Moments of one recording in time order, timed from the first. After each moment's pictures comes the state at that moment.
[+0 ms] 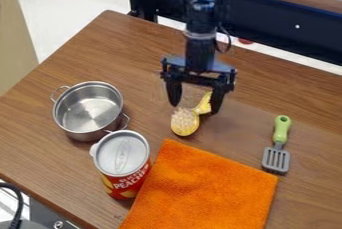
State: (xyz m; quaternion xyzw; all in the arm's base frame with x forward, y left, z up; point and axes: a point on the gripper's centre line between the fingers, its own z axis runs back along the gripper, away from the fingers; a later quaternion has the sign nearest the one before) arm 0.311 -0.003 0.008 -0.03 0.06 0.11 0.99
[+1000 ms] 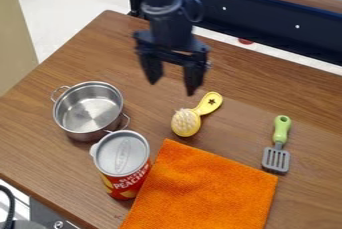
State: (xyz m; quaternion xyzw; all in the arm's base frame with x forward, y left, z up) arm 0.278 0.006 0.065 -0.05 -0.04 -0.01 1.00
